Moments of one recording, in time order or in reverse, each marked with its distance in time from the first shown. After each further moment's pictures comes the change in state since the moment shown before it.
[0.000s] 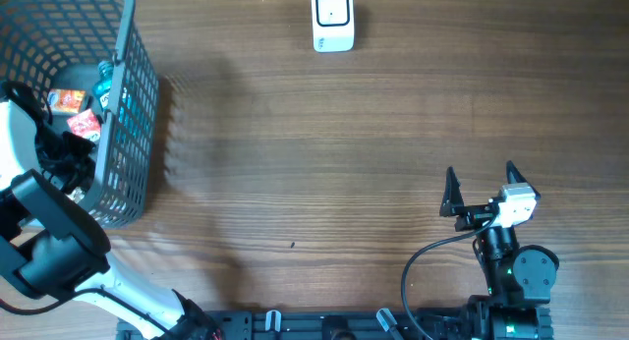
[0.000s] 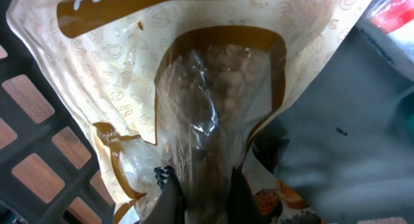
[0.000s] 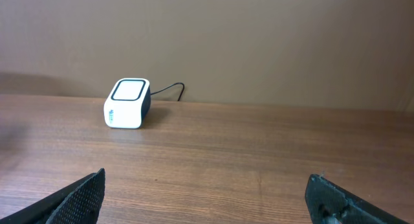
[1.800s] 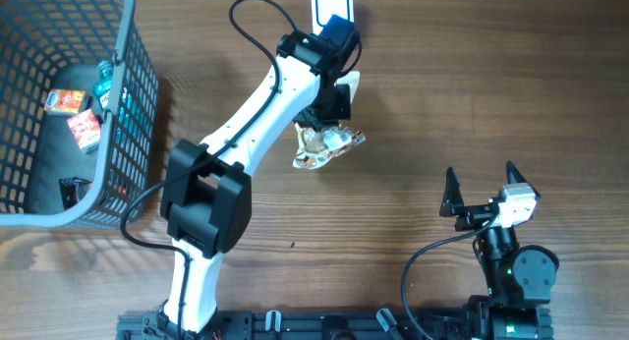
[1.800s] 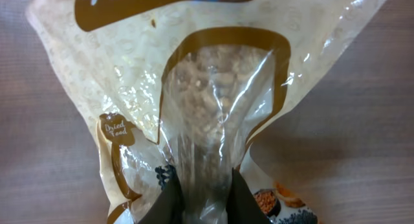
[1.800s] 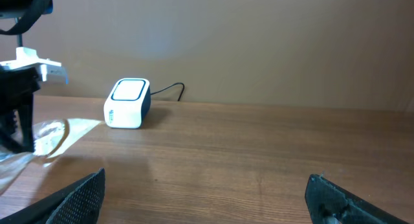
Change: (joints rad) left arm -1.172 0.195 0.380 0.038 0.158 0.001; right arm 0.000 0.000 0.000 0.000 0.000 0.000
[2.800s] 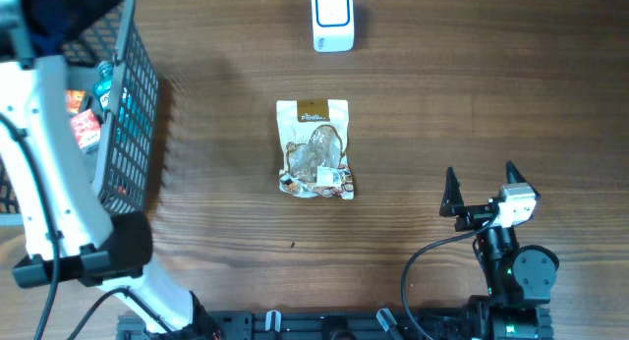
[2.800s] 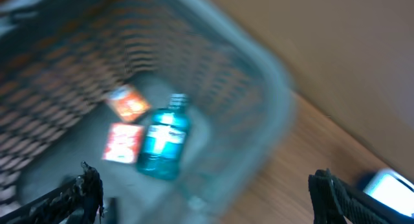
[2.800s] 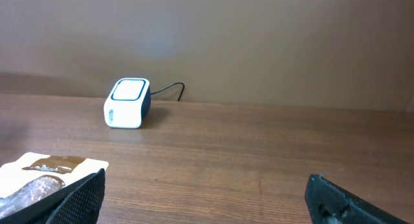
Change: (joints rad) left arm 0.744 -0.256 0.615 -0.261 -0.328 0.060; right arm 0.000 0.001 0.000 0.000 0.000 0.000
